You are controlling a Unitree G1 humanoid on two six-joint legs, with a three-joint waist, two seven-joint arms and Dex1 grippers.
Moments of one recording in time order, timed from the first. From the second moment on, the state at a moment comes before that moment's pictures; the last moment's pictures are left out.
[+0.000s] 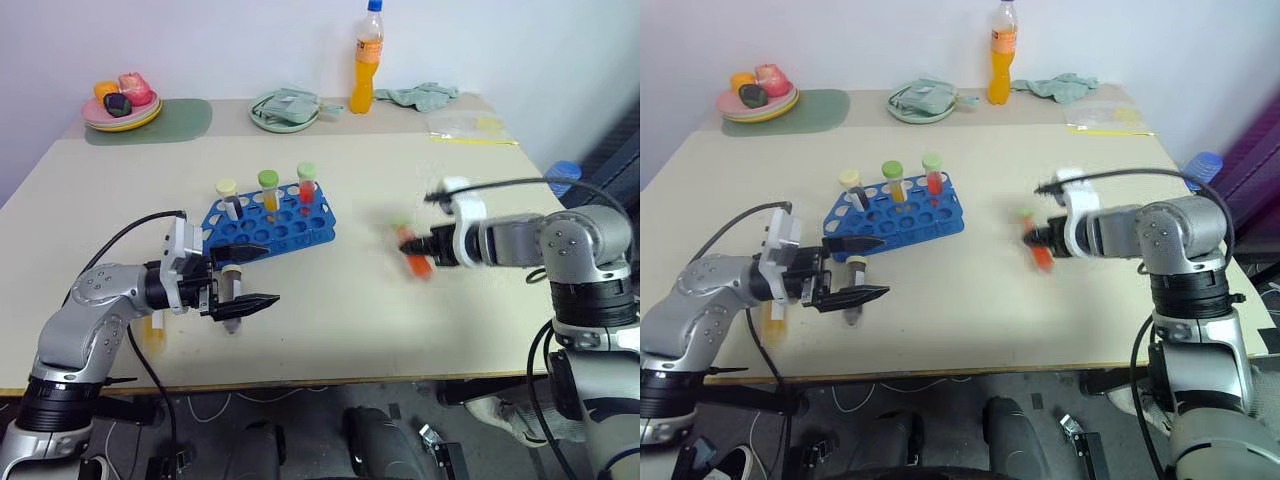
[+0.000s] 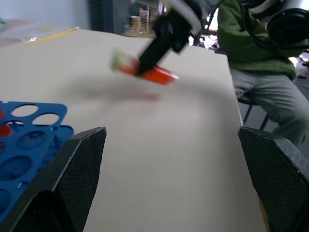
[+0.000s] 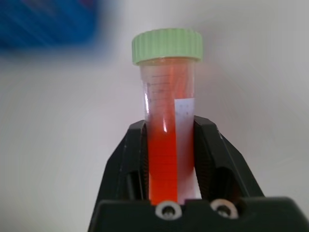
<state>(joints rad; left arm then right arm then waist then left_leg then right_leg) -0.25 0.71 0.10 -0.19 -0.63 0.38 -1.21 -0.77 -0.63 -0.12 -0.10 0.91 1.35 0.21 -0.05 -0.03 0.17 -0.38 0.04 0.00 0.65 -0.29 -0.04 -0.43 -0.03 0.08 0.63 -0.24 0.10</state>
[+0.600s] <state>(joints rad) -0.24 0.70 0.18 -0.12 -0.61 0.32 -1.12 -0.62 -0.08 0.10 0.15 0.31 0.02 0.42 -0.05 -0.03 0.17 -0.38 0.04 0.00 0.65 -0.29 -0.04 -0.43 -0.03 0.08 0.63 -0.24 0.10</state>
